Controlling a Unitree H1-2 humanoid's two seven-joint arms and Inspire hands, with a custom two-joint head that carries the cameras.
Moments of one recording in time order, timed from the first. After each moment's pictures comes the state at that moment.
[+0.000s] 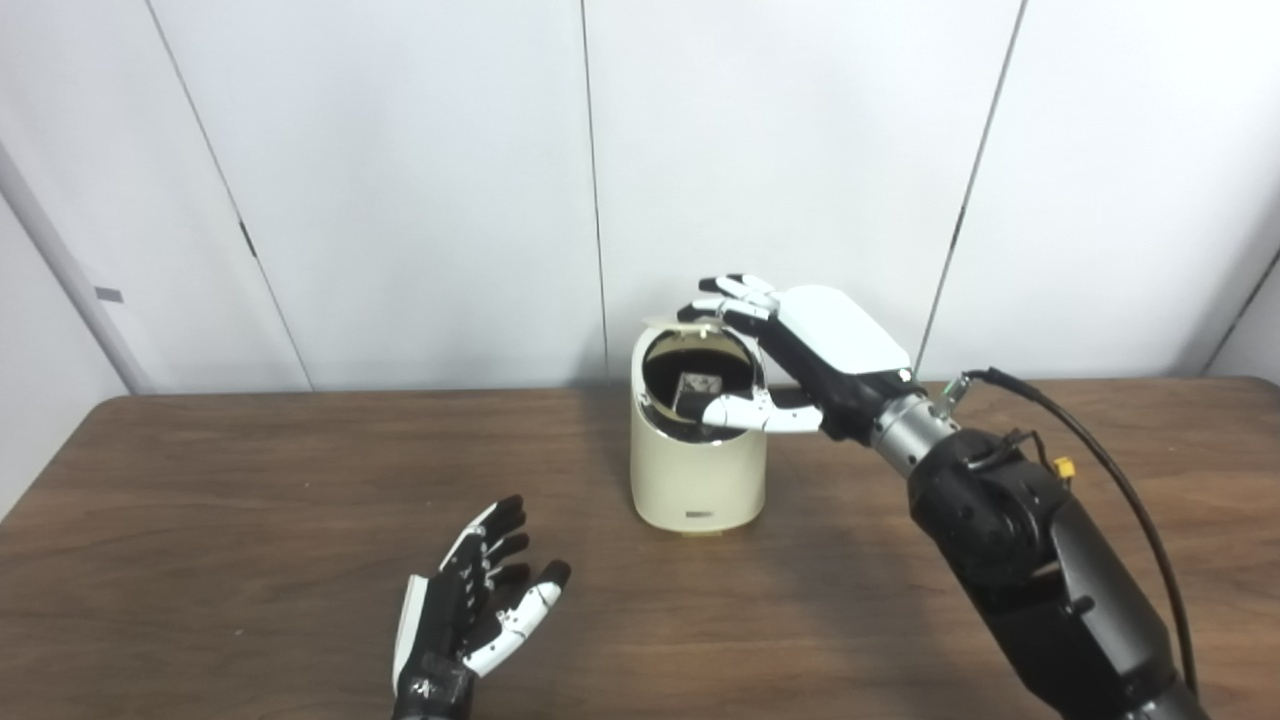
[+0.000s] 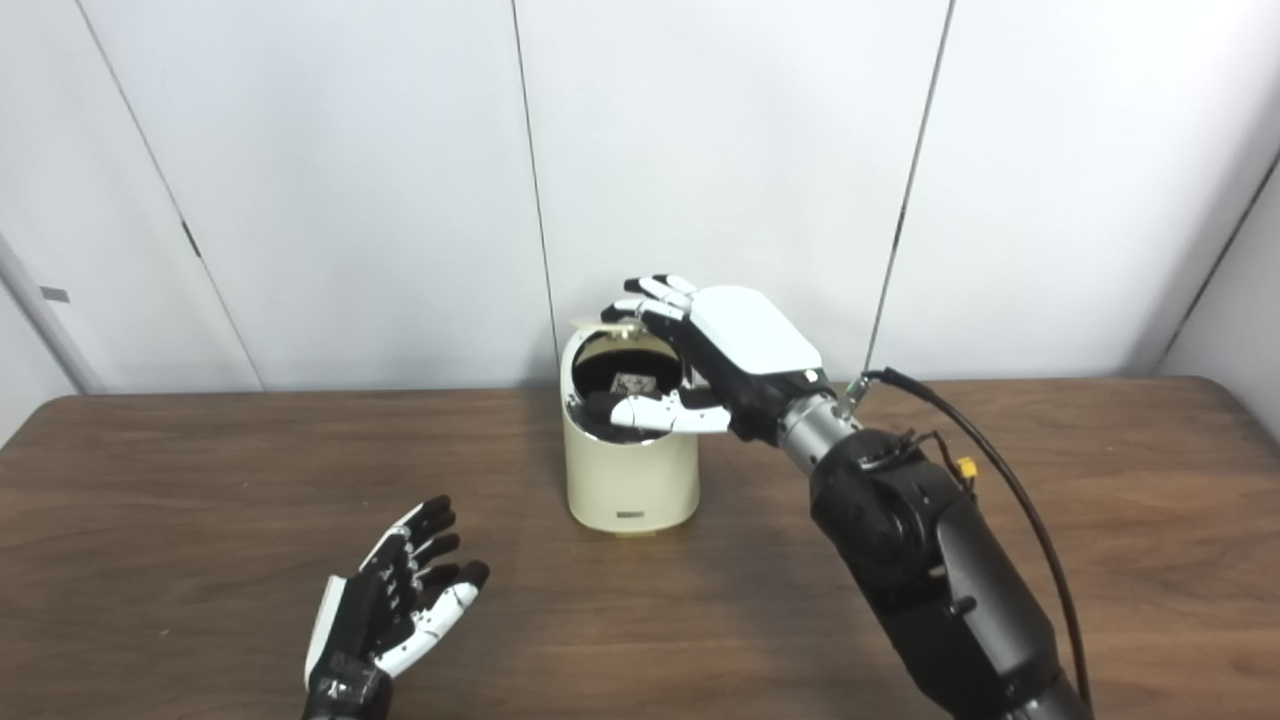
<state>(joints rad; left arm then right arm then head) 0.01 -0.03 -0.03 -0.11 0.15 0.06 0.08 -0.60 -0.32 0.31 -0.13 -0.74 0.14 0.30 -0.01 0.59</state>
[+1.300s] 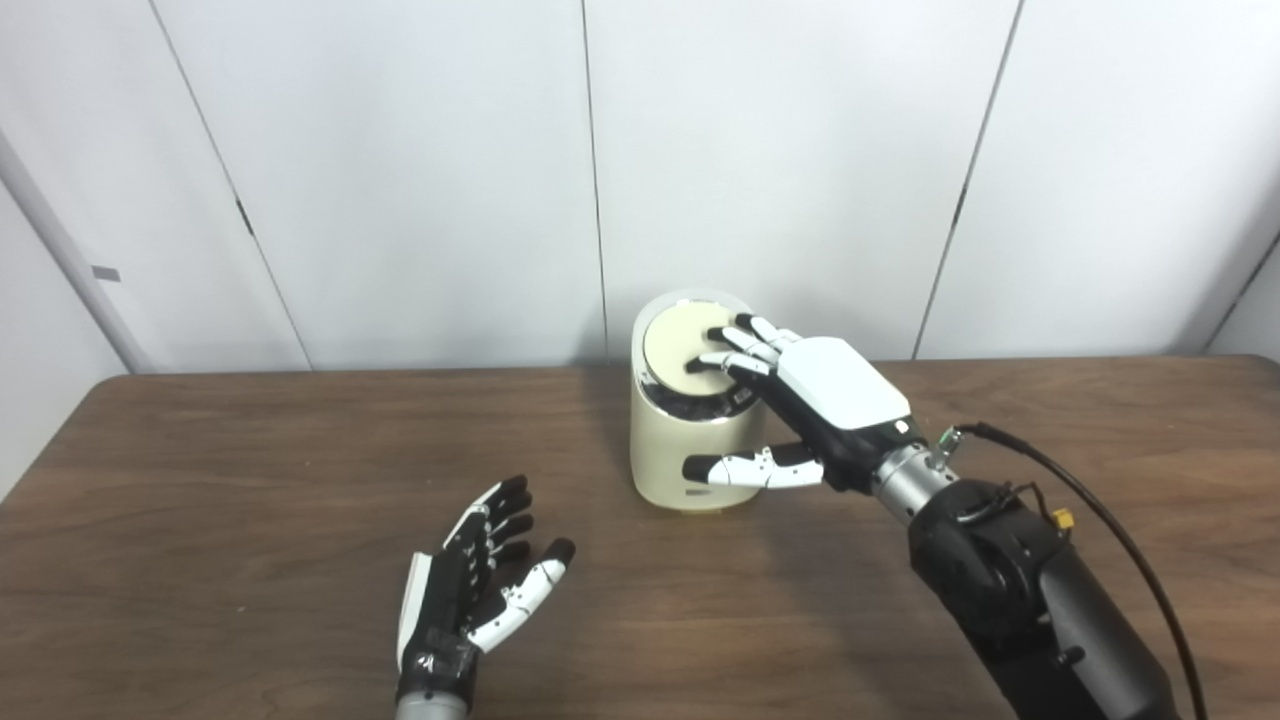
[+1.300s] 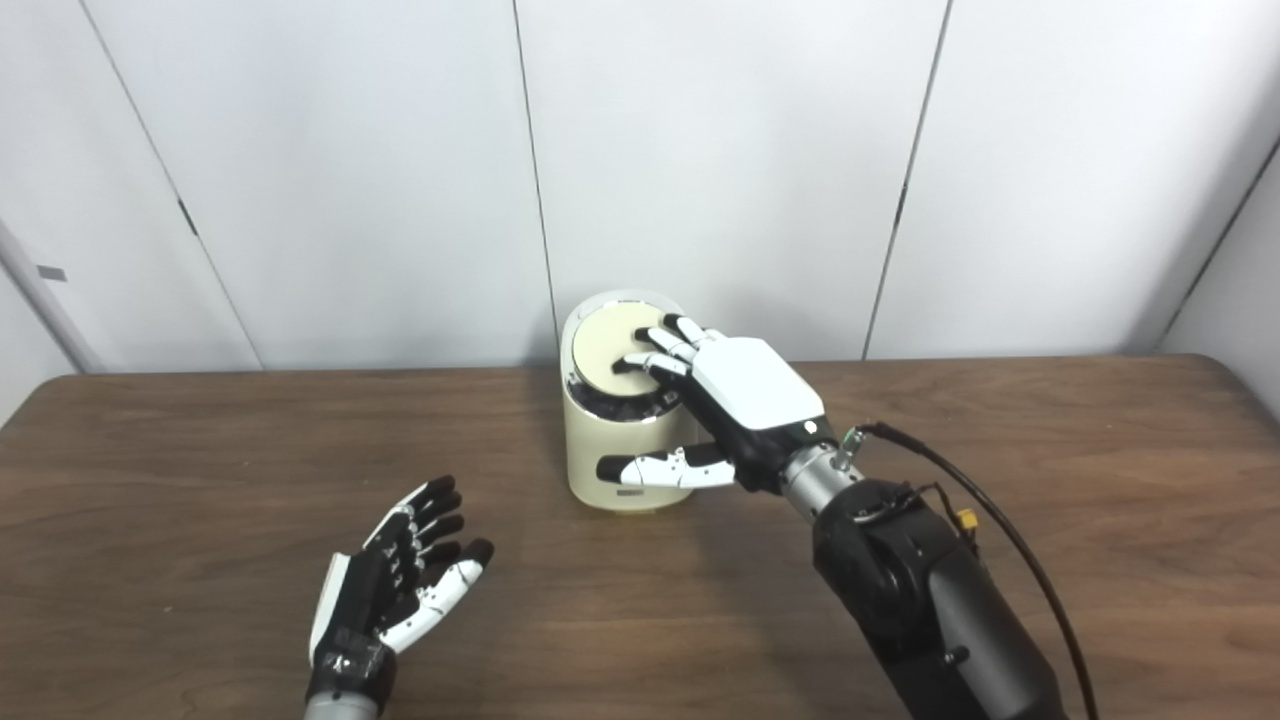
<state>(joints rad) 0.01 -0.04 -0.03 -0.15 0.16 0.09 0.08 -0.50 -0.32 0.35 -0.13 -0.88 0.07 0.26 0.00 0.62</state>
